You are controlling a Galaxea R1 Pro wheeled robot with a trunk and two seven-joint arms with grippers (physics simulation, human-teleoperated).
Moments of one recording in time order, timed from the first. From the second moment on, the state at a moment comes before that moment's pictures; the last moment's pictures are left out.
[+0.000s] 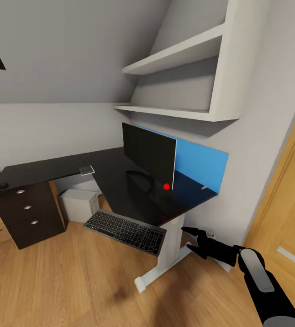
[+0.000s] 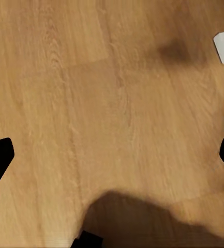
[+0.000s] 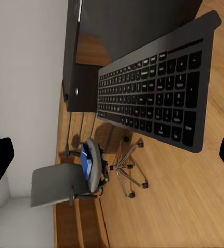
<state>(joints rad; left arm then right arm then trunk) -0.11 0.06 -0.47 -0.55 0.65 -0.17 0.39 -0.43 -0.11 -0.16 -1.11 -1.16 1.03 0.14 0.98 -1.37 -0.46</state>
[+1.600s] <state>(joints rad) -0.09 0.12 -0.21 -1.09 0.68 0.24 0.39 -0.43 -0.11 -0.16 -1.11 -1.16 1.03 0.14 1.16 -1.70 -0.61</state>
